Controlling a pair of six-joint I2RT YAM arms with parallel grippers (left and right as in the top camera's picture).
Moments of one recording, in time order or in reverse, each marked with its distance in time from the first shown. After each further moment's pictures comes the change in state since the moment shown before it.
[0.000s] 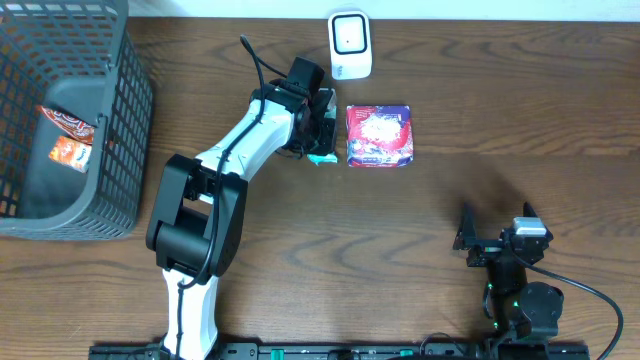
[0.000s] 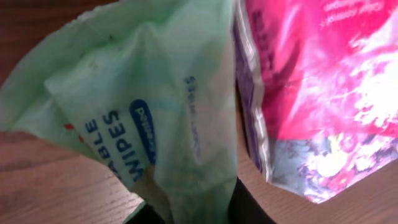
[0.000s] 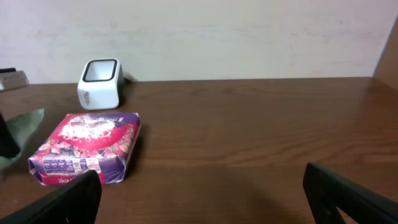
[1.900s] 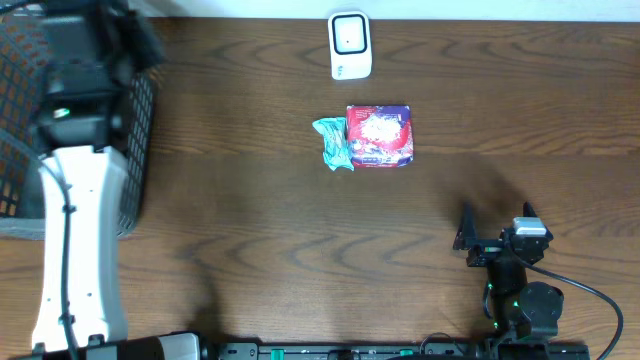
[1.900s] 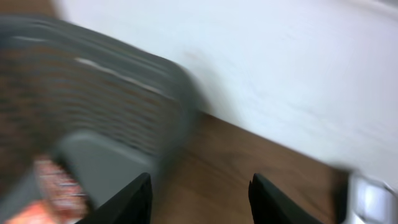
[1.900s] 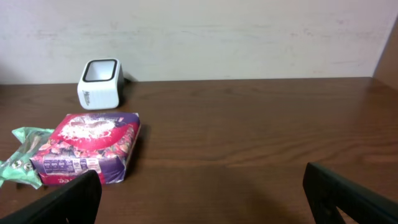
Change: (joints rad) left arm 0.541 -0.634 0.010 0.163 -0.453 -0.034; right arm 0.000 0.000 0.000 0.000 0.000 0.000
